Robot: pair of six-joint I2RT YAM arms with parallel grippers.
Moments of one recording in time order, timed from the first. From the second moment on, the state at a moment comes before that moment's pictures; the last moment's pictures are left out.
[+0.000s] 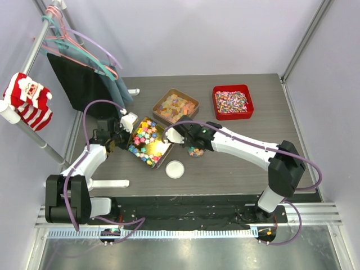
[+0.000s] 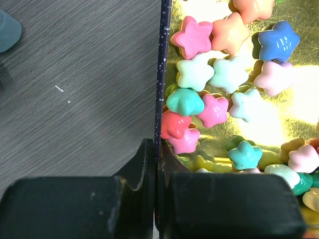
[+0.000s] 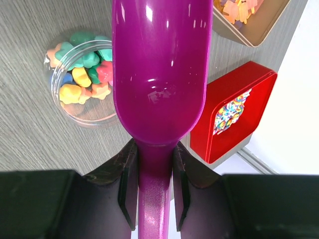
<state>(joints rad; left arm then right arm) -0.04 1.28 0.69 -0.20 0.39 0.39 0.92 1.66 1.33 -0.71 0.42 -0.75</state>
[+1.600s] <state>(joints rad) -0.03 1.28 0.69 -0.19 0.41 0.39 0.95 1.53 1.35 -0.73 0.32 -0.65</state>
